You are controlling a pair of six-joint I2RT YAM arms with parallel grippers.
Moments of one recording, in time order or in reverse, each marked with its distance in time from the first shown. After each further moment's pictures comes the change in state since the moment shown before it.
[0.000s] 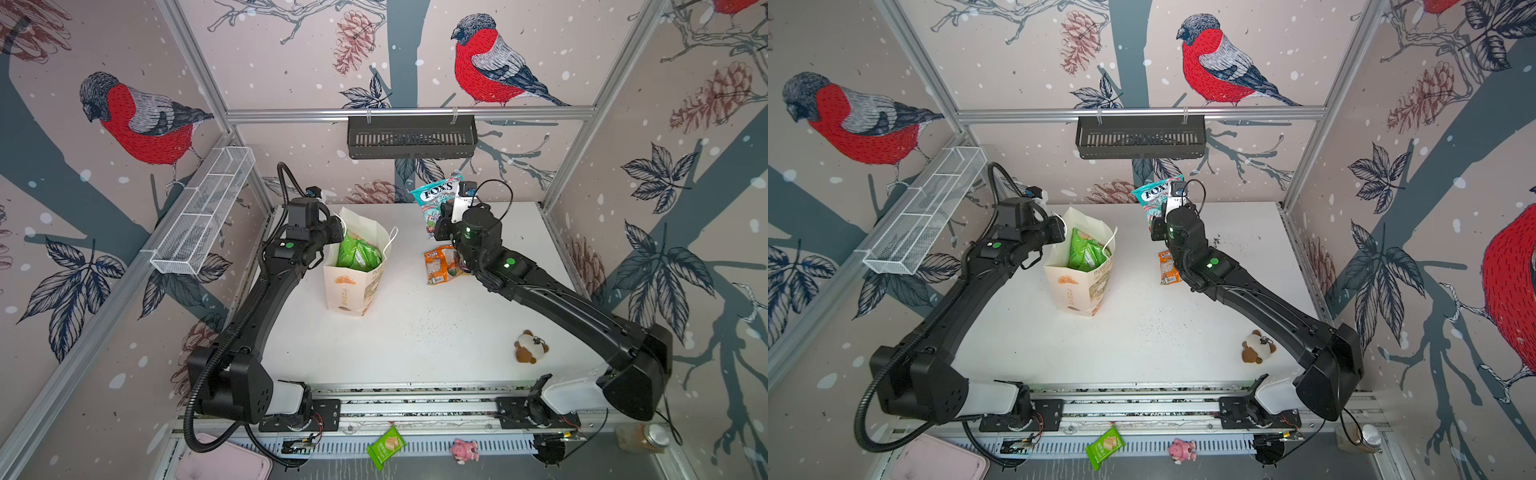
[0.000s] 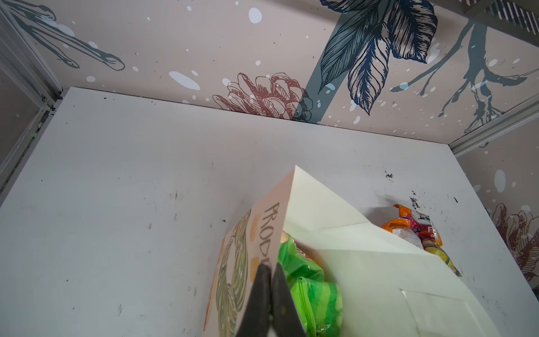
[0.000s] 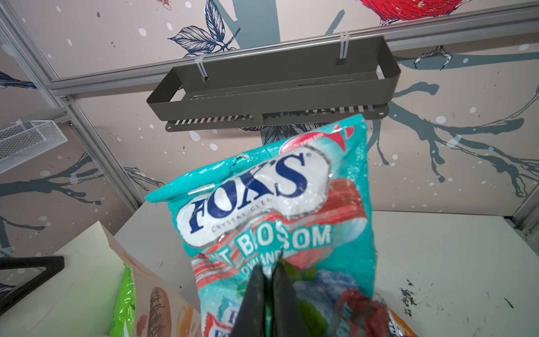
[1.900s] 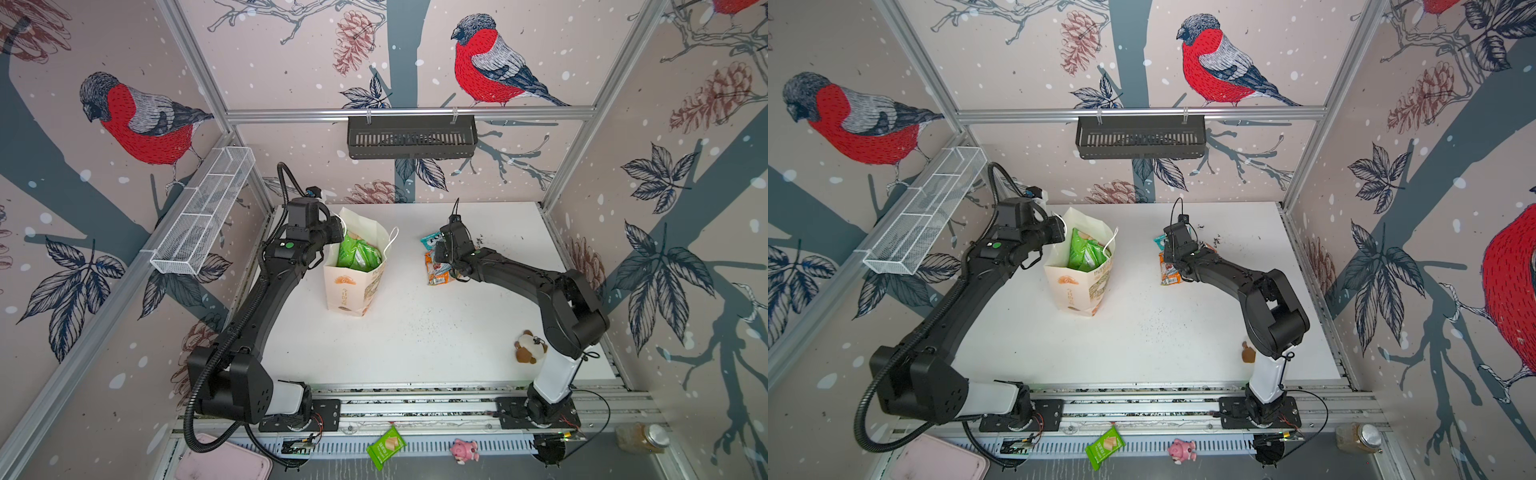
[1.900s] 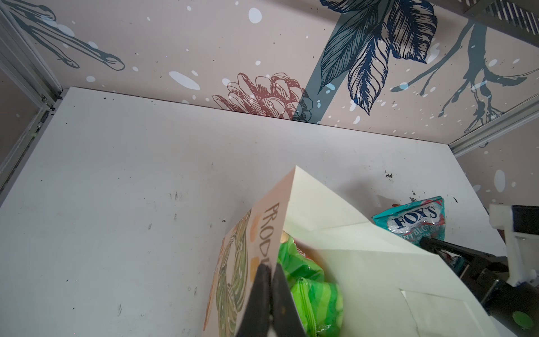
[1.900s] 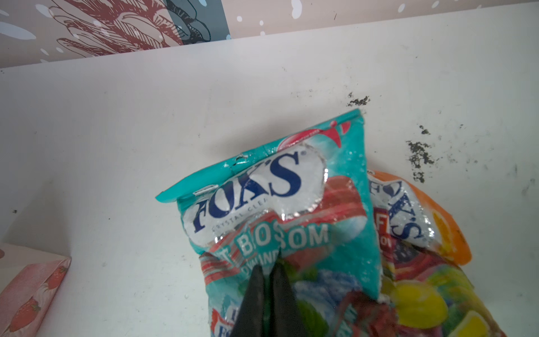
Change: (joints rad) left arm 0.000 -0.001 0.001 0.000 0.000 0.000; right arm -0.219 0.426 -0.071 -0.093 -0.199 0.208
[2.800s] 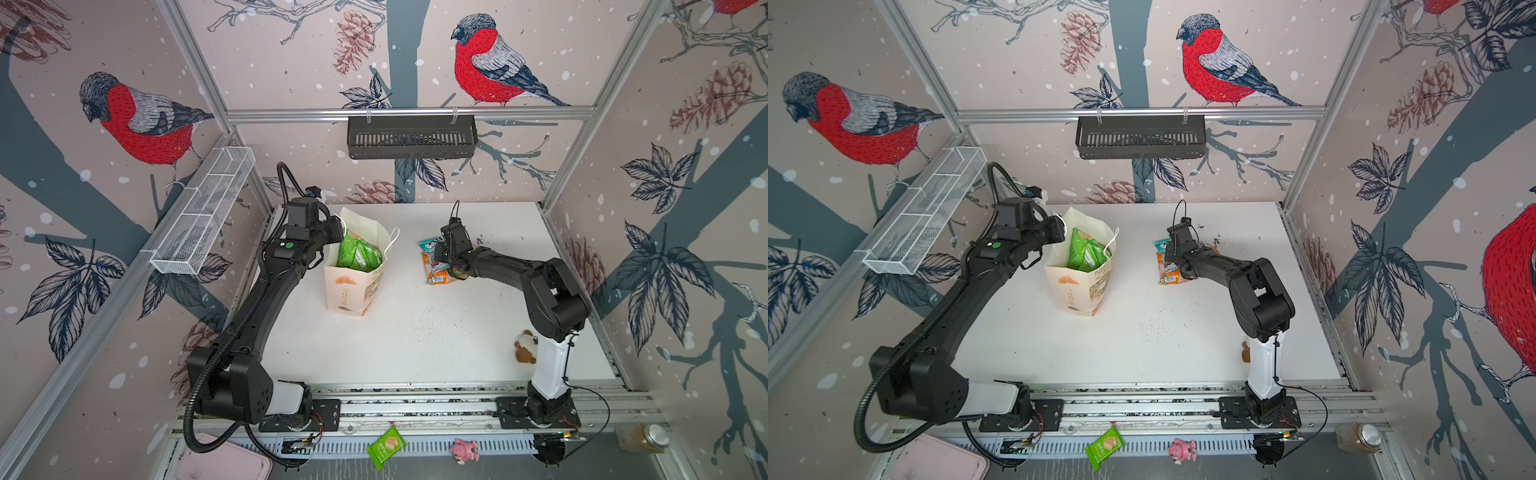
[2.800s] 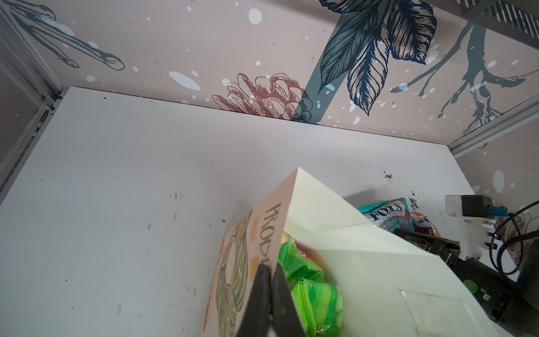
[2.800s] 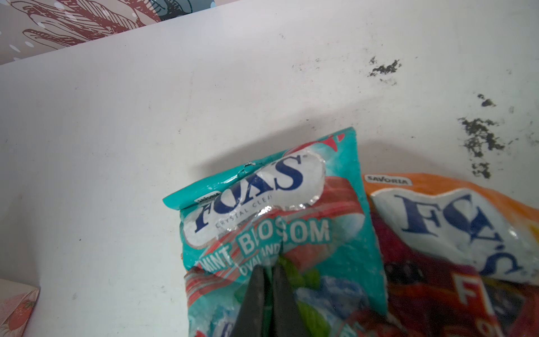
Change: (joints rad) left arm 0.000 -0.001 0.001 0.000 0.000 -0.003; right arm -0.048 0.135 0.042 0.066 -0.098 0.037
